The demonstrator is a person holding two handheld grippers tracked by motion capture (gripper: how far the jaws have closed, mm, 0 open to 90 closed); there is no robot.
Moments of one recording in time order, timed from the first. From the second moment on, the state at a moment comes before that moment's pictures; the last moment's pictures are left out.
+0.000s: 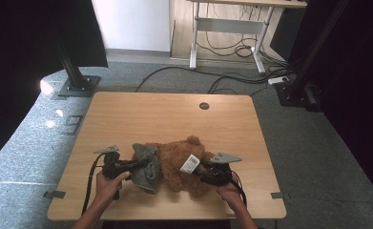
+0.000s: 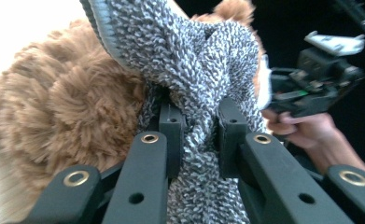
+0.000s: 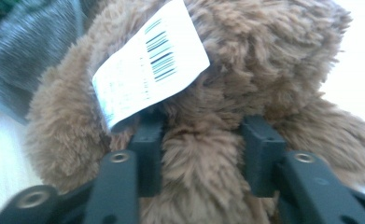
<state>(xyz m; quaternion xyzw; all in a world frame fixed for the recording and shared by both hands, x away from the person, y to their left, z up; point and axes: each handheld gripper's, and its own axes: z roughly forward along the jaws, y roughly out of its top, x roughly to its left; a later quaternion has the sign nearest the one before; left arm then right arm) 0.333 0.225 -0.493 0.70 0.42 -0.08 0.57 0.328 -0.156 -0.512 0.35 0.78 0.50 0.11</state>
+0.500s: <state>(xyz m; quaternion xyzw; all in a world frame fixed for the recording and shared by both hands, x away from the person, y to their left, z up) 0.371 0.194 -0.440 0.72 0.40 -0.03 0.57 0.323 -0.167 -0.520 0.35 0.78 0.50 0.14</state>
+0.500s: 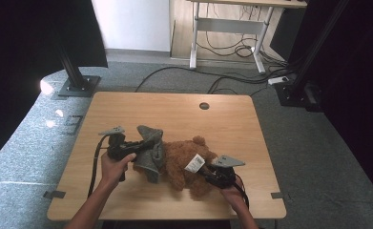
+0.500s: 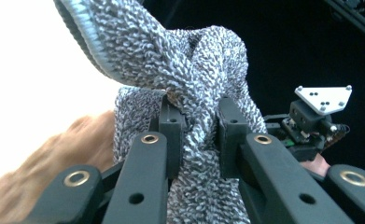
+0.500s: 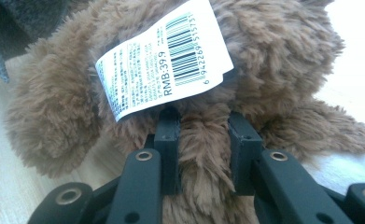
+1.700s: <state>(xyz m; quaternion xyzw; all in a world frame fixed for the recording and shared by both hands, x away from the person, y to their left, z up) 0.383 0.252 -0.507 0.70 0.50 -0.06 0.51 0.310 -0.178 -0.528 0.35 0.79 0.49 0.13</state>
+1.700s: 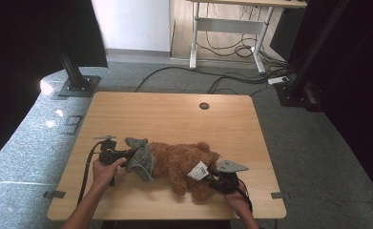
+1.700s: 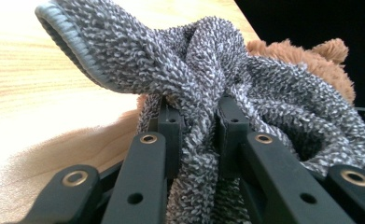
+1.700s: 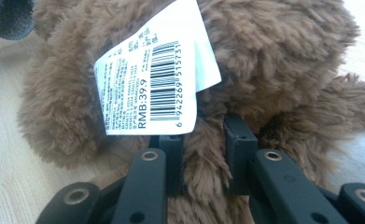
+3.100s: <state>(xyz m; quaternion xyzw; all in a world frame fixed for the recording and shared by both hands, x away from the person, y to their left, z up) 0.350 0.156 -0.480 0.76 0.39 -0.05 0.53 0.325 -0.165 -0.506 0.35 0.77 0.53 0.08</state>
